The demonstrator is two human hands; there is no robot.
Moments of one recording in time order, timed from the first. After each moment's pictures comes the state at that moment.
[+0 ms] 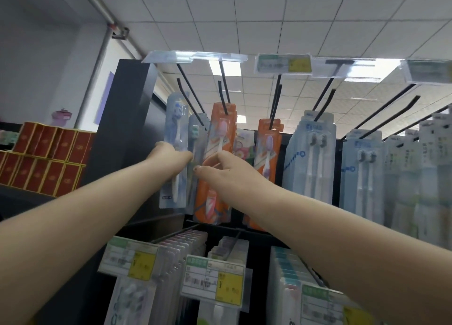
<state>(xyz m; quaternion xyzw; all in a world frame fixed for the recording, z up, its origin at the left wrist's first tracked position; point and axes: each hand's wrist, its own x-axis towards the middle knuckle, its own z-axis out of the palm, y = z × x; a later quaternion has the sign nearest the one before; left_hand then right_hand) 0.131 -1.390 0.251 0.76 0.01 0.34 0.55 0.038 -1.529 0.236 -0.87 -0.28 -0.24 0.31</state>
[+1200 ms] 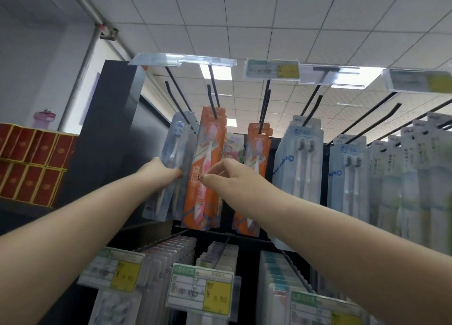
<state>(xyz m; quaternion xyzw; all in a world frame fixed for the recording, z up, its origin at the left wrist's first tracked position) 0.161 -1.380 0.239 0.82 -0.02 0.29 0.50 0.047 -1.553 0.238 -0.88 -0.25 -0.25 0.31</state>
